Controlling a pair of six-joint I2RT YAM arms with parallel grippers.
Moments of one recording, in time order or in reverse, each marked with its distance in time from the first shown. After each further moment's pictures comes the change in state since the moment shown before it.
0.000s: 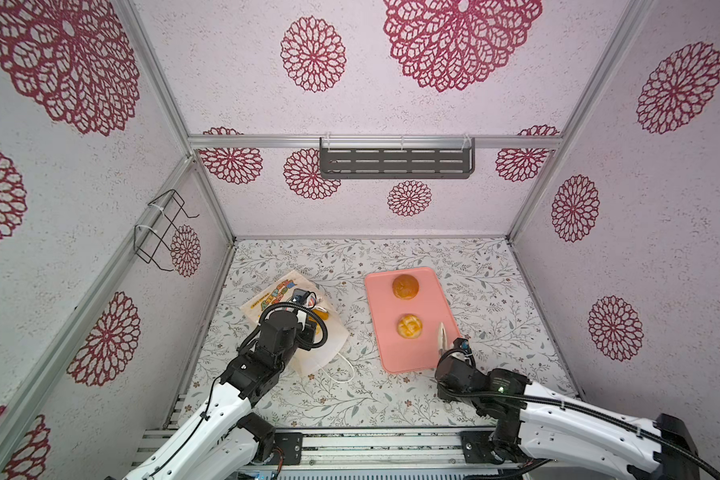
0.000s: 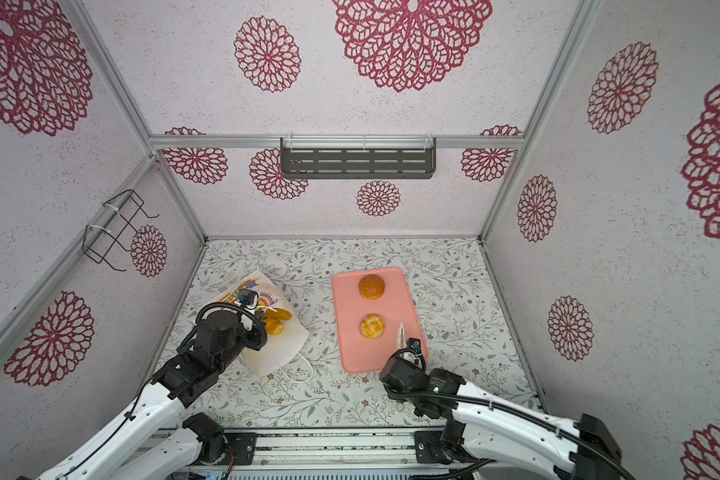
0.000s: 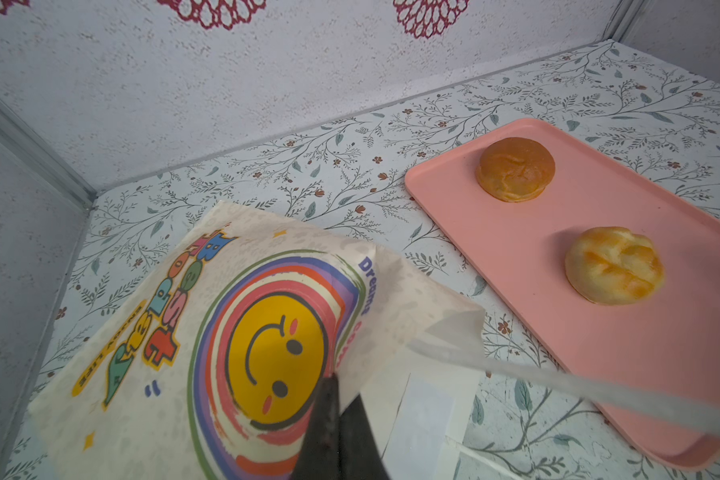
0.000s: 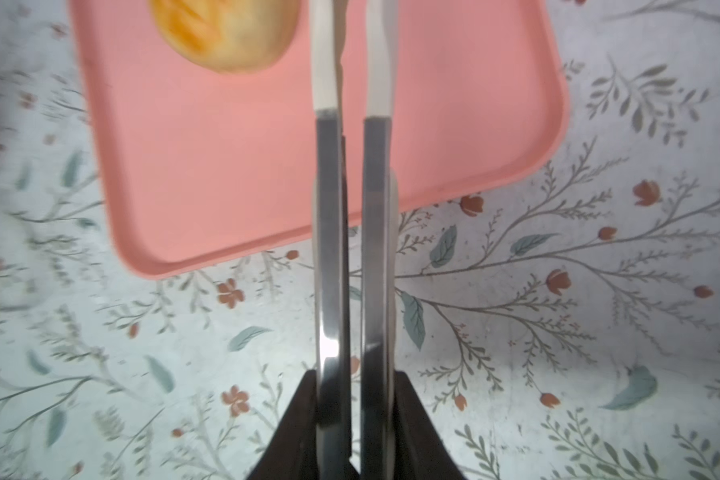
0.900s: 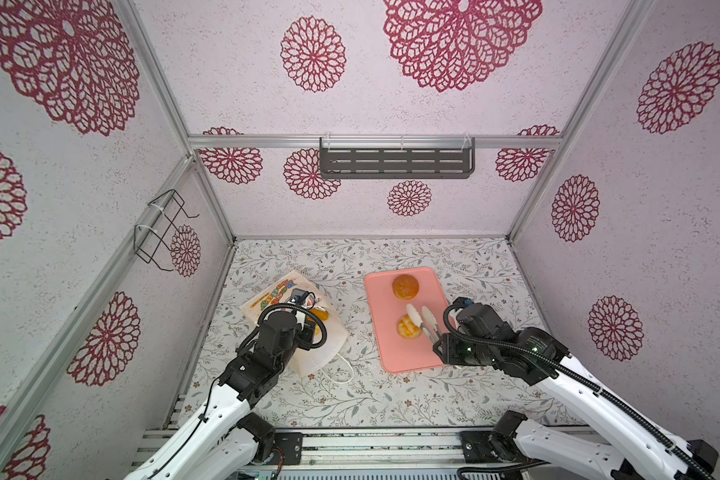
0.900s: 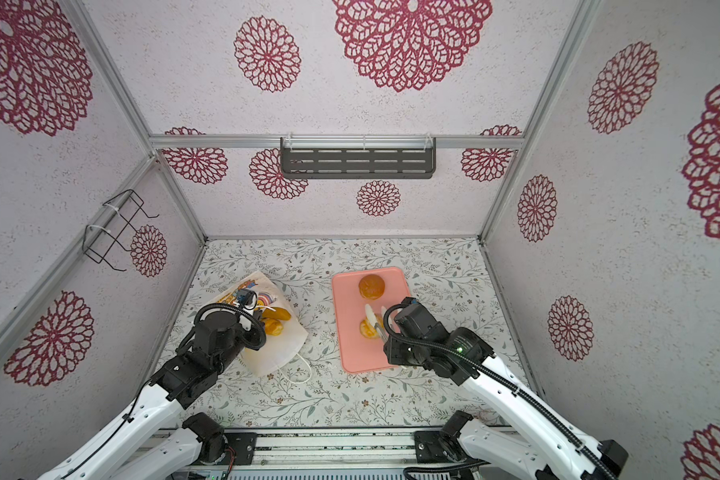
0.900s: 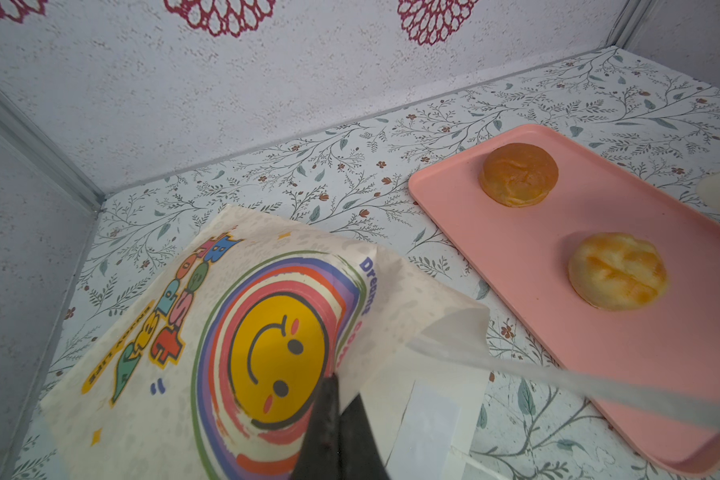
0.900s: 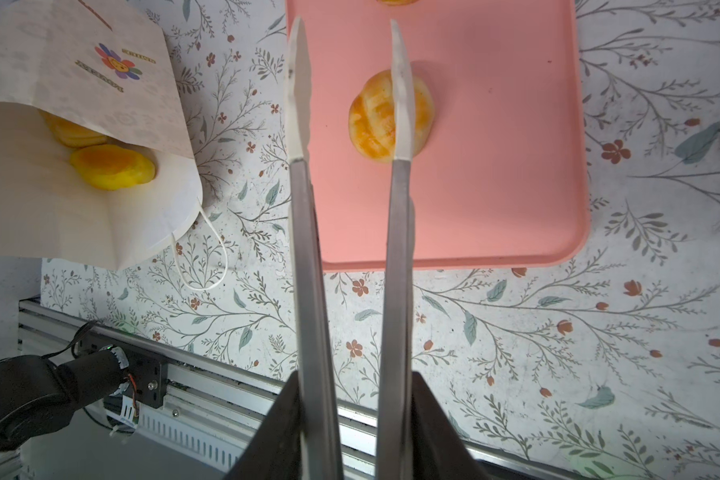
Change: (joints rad) left arm -0.003 -0.013 0.000 -0.001 -0.014 0.000; right arm -0.308 0.154 0.472 -0.179 -0.324 -0.367
